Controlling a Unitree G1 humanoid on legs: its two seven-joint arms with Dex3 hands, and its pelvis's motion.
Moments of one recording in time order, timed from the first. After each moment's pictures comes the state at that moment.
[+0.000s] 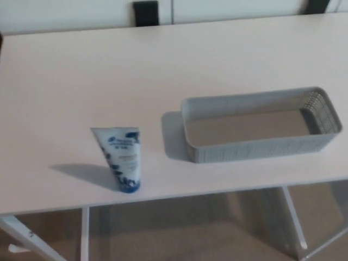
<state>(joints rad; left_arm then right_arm) -0.03 0.55 0.04 1.26 0.14 -0.27 -0.20 -0.11 -0.53 0.07 1.26 -0.19 -0.10 0.11</state>
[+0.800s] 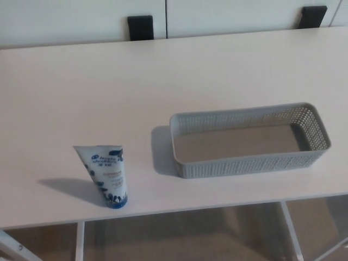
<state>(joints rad) 0.10 0.60 -0.05 1.14 0.15 -0.32 -0.29 0.02 -0.53 0.08 1.28 -0.21 -0.17 0.08</state>
